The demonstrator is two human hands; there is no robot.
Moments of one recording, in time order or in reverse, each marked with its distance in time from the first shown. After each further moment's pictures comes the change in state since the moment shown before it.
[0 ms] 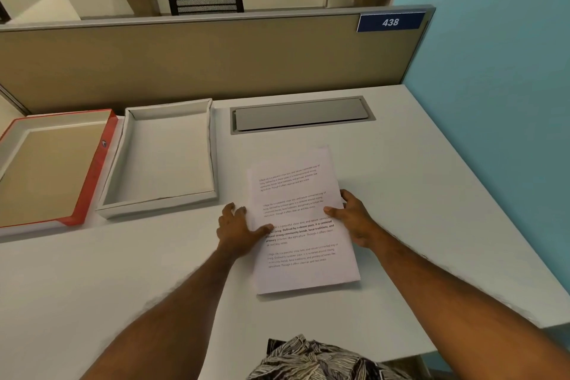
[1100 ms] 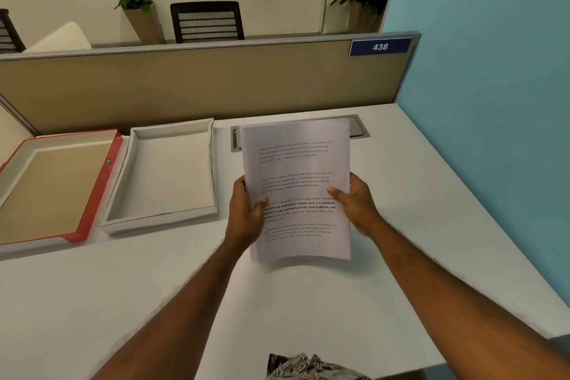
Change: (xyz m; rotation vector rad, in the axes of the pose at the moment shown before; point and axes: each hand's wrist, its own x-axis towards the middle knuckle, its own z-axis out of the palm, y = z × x) left_hand -0.022 0.074 -0.057 -0.701 0.220 0.337; right_hand -0.017 -0.067 0.005 -0.095 0.116 -0.343
